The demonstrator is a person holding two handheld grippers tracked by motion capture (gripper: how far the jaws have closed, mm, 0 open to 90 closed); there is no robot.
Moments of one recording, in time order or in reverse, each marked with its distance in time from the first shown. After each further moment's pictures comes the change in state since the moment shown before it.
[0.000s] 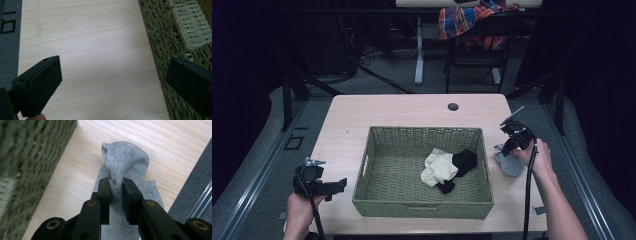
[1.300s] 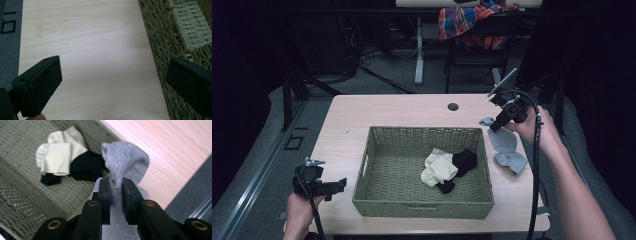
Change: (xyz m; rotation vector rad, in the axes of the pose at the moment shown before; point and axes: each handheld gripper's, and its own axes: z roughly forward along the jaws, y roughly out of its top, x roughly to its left) left arm 0.001 0.000 0.000 -0.007 0.003 -0.006; right arm 0.068 0.037 -0.139 -0.093 0.028 -0.235
